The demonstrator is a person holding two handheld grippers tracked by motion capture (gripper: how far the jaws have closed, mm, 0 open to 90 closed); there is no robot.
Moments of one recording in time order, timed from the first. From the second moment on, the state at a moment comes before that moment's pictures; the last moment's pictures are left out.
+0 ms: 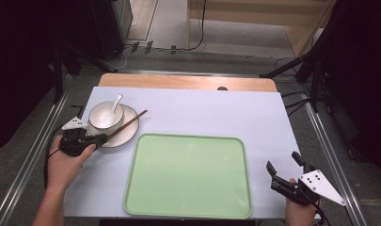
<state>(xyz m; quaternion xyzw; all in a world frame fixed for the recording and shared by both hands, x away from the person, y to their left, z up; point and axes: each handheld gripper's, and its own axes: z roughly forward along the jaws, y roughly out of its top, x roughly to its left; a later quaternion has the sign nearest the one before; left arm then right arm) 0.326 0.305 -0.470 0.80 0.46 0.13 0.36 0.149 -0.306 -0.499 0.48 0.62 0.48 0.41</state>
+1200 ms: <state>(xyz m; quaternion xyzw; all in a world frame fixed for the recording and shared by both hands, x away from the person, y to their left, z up) 0.338 0.278 -0.488 0.83 0.45 0.15 0.30 0.149 -0.305 -0.502 0.47 0.62 0.48 0.40</state>
